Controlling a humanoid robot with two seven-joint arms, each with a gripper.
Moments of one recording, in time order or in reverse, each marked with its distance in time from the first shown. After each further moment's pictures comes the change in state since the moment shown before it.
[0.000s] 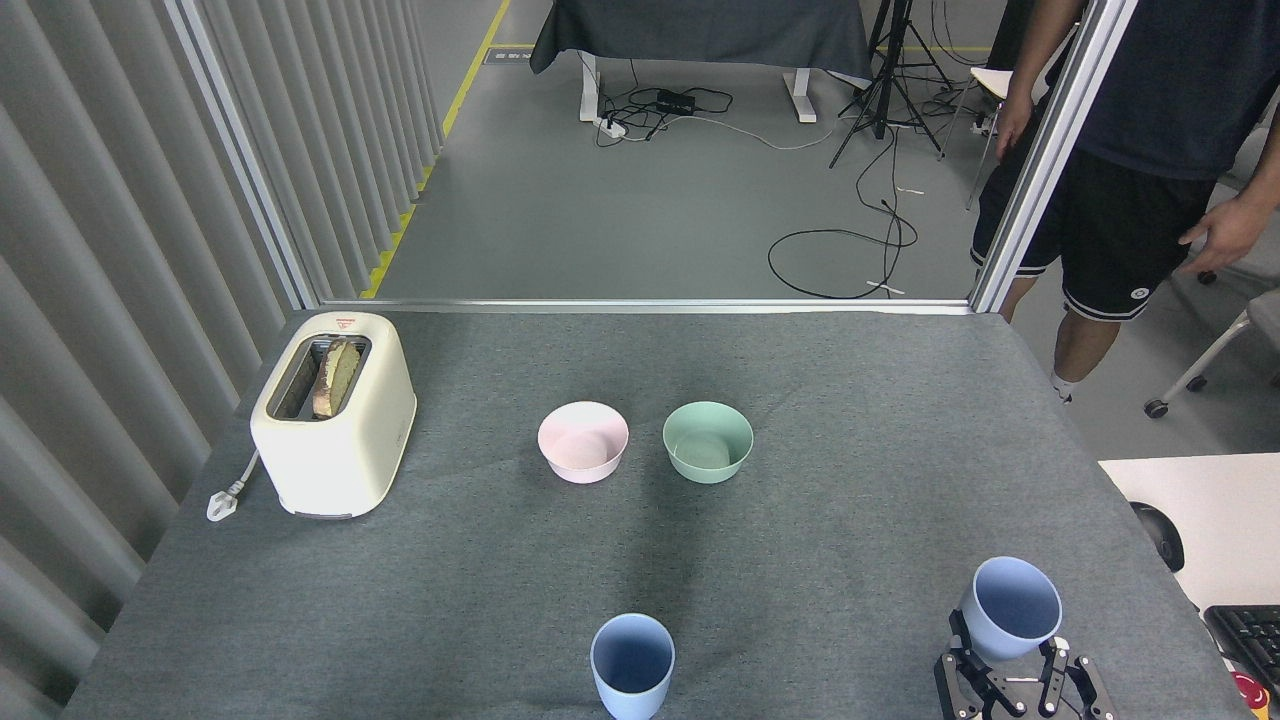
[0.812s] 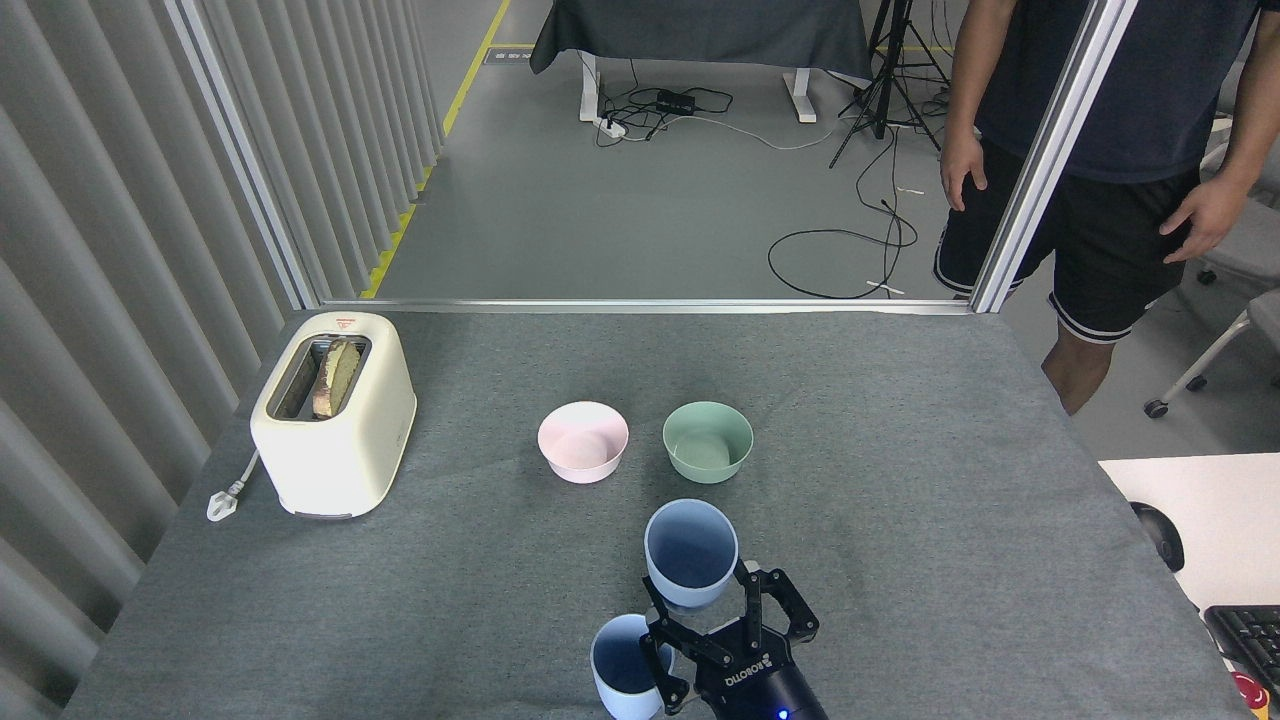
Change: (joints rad) left arm -0.008 -0.003 0.004 0.010 0.007 0.002 0.001; right arm -0.022 0.182 0.513 -0.312 0.200 0.057 0.278
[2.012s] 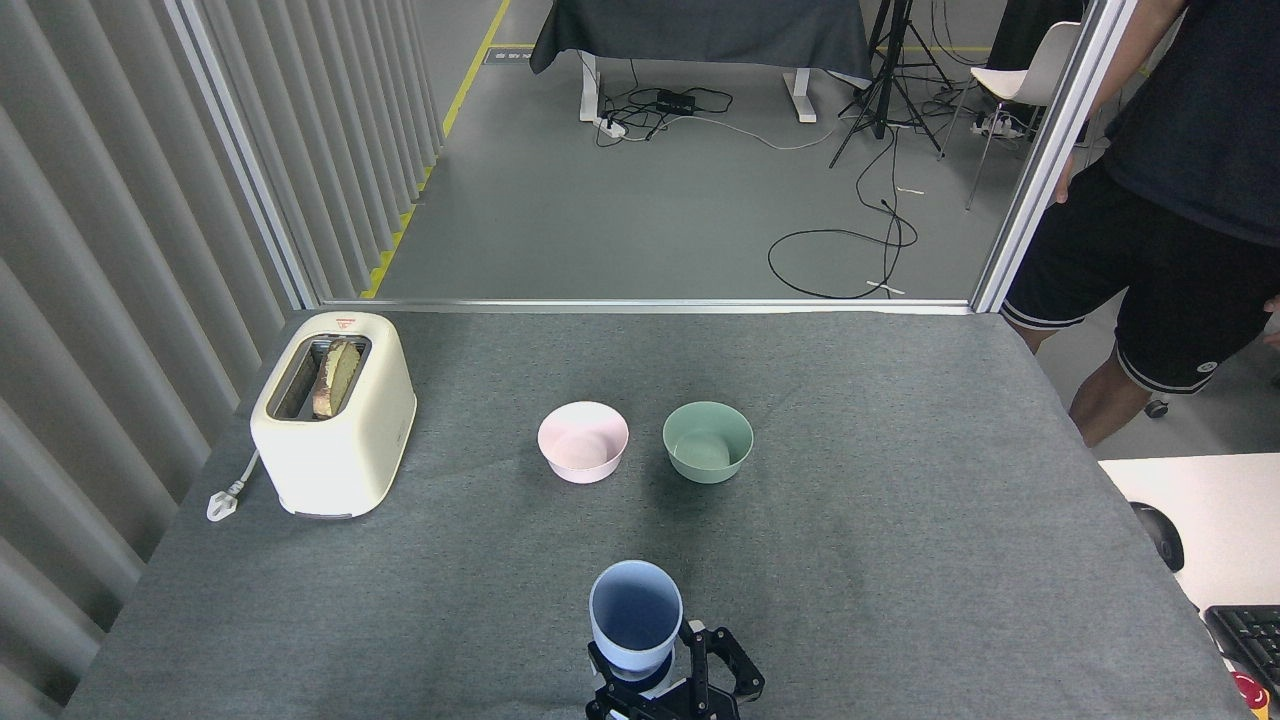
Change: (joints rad) left arm -0.007 0.002 0.011 0.010 0.002 -0.002 0.001; right arm 0.061 0.043 0.081 0.074 -0.004 0.003 -0.020
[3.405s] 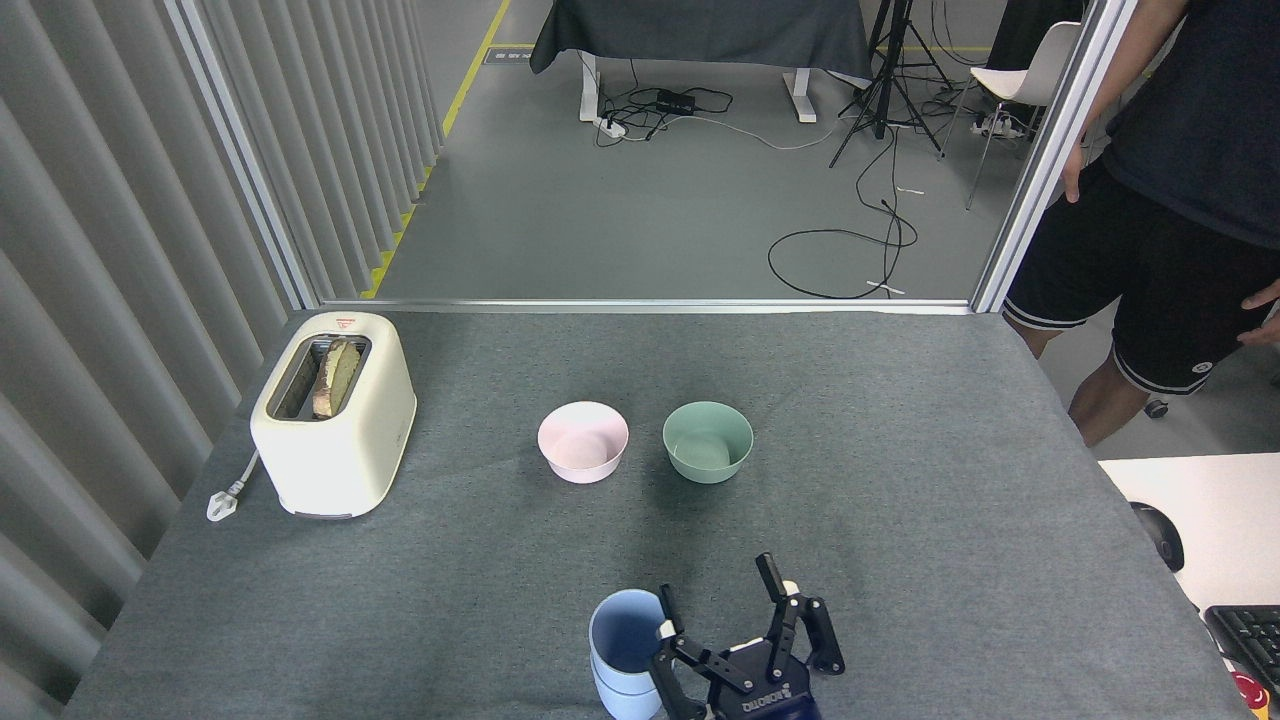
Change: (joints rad) left arm 0.001 0.002 0.010 -0.006 0.000 -0.006 -0.001; right arm 0.023 0.017 -0.152 -0.057 -0.077 0.006 -0.287
